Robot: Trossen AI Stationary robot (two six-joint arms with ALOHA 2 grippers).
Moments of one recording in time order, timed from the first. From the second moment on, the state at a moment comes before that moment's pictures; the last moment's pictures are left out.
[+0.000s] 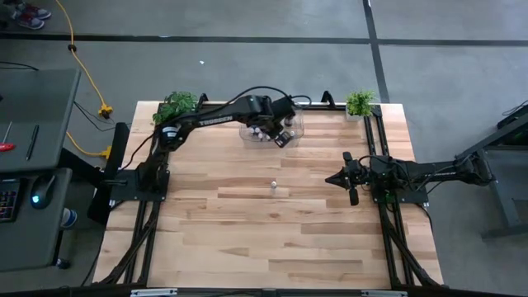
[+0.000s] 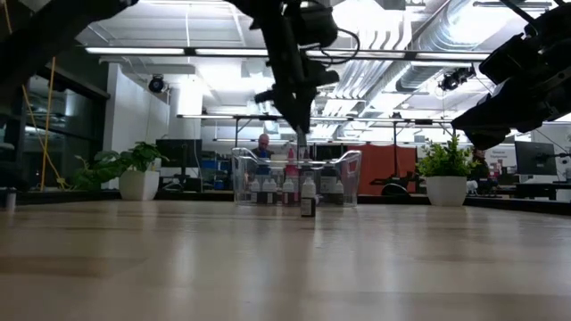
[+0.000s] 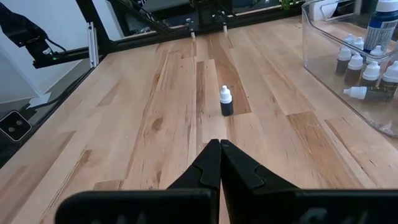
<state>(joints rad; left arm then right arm) 0.30 2.13 2.08 -1.07 -0.22 -0.36 -0.01 0.31 0.01 0.04 -0.06 0.20</state>
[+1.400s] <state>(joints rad) 0.36 2.34 2.08 -0.83 -0.19 -0.23 -0.01 0.31 0.01 0.04 -0.06 0.20</state>
